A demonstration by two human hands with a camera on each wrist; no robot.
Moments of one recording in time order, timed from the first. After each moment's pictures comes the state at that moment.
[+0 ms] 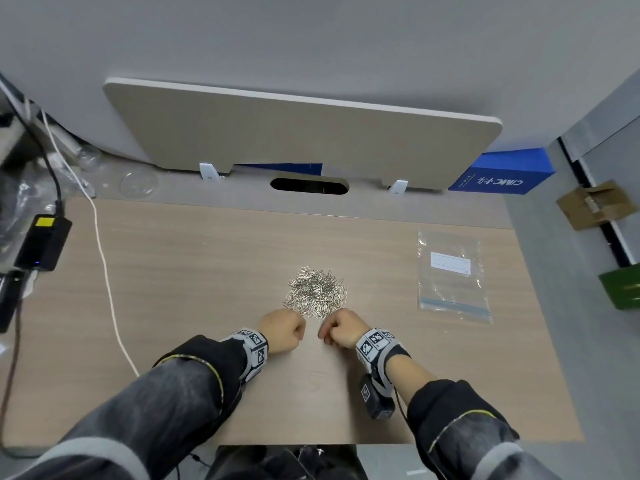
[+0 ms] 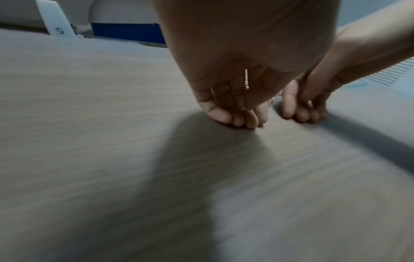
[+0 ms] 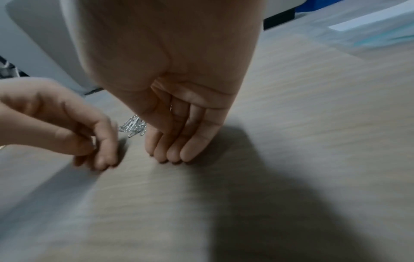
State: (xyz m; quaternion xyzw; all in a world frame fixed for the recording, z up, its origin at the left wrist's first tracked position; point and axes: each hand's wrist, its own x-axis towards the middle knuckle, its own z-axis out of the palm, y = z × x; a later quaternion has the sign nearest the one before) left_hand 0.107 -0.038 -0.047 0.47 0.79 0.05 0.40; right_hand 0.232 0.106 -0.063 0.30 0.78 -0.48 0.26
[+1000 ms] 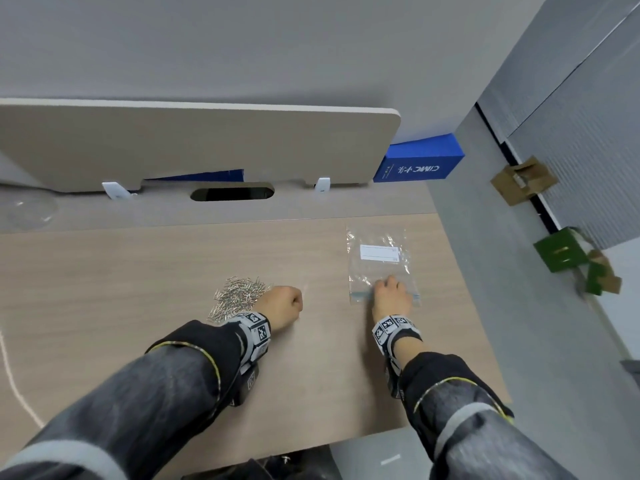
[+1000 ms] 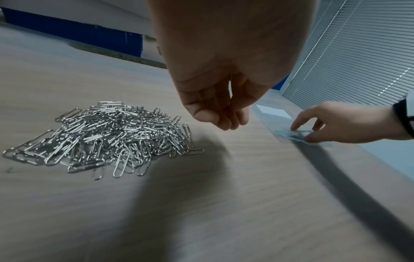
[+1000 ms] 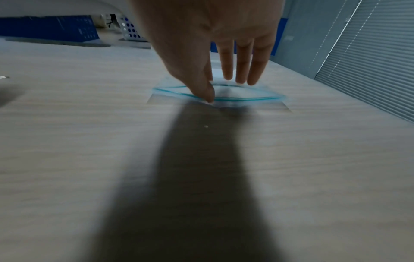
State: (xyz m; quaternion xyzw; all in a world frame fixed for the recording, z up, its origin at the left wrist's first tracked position) left_hand 0.173 0.103 -0.016 0.44 0.80 0.14 0.38; right_hand 0.362 0.262 -0.051 0.51 0.85 -0.03 0.16
